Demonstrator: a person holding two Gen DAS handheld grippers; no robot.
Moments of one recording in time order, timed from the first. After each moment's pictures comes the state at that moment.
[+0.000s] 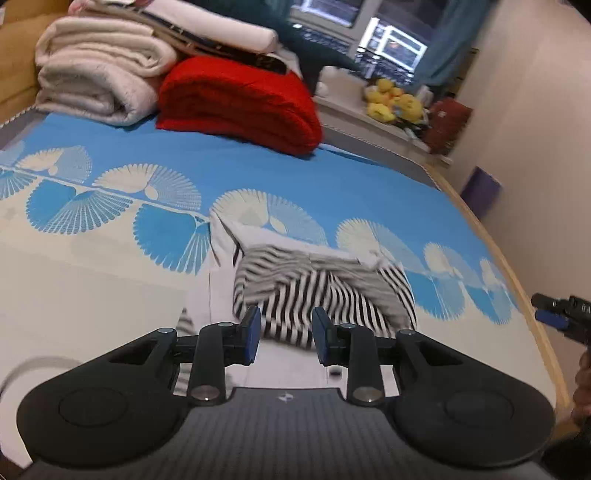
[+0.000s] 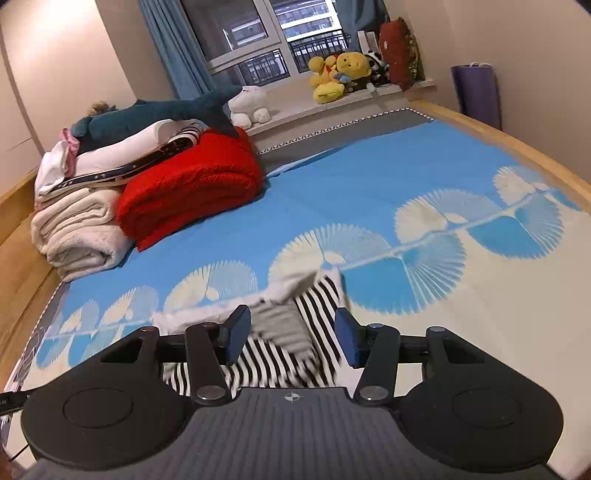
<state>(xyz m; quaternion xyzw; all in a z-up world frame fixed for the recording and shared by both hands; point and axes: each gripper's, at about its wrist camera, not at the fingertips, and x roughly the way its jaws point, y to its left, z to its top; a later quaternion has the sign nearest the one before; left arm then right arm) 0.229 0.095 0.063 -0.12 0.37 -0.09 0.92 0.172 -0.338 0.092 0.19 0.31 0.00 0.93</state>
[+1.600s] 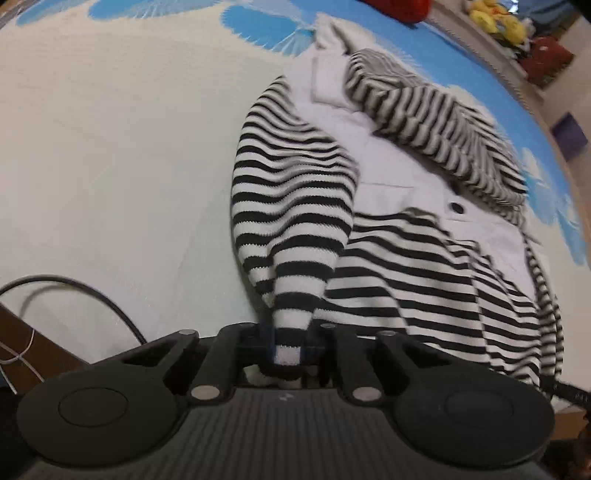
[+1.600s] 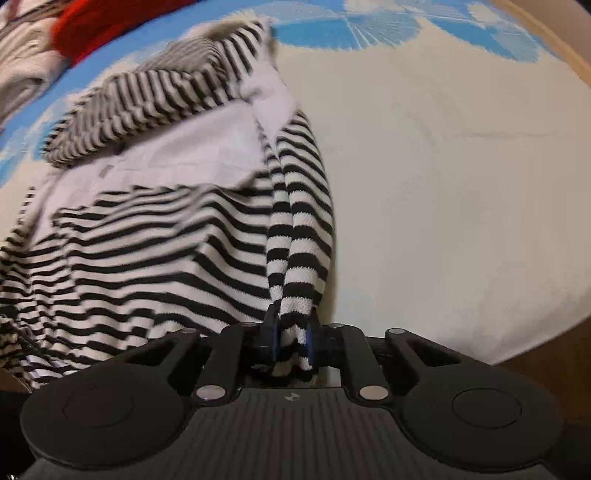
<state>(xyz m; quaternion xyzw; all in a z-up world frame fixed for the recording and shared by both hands) 0.188 0.105 -0.116 -0.15 0.55 0.01 0.82 0.089 -0.321 -0.099 0.12 0.54 -0.03 0.84</state>
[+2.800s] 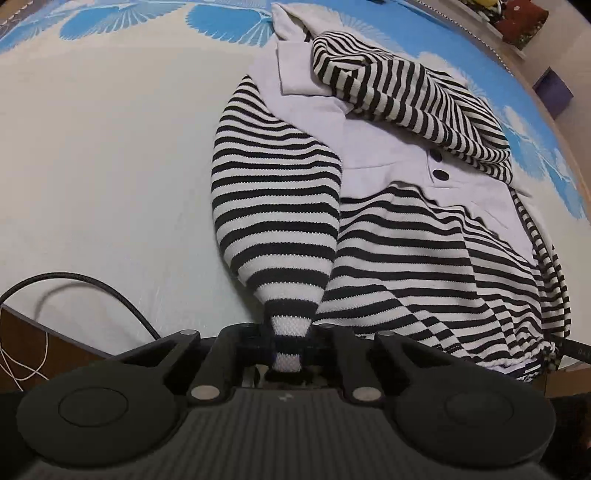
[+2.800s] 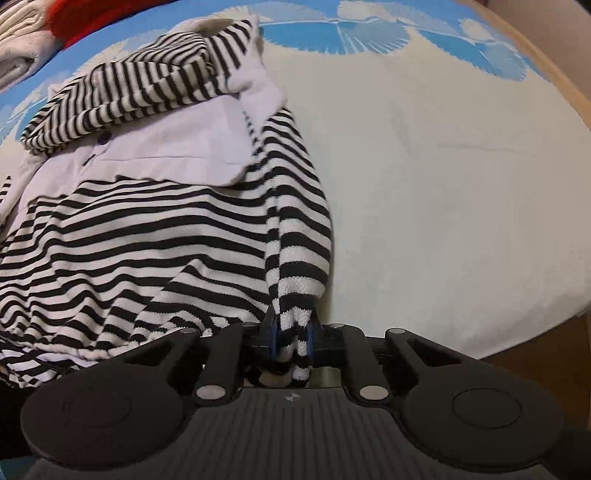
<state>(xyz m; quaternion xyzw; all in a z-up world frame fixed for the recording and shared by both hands) 0.181 0.094 -0.113 -0.10 0.57 -0.02 0.81 0.085 -0.322 -0.100 0.07 0.55 -0.06 0.83</state>
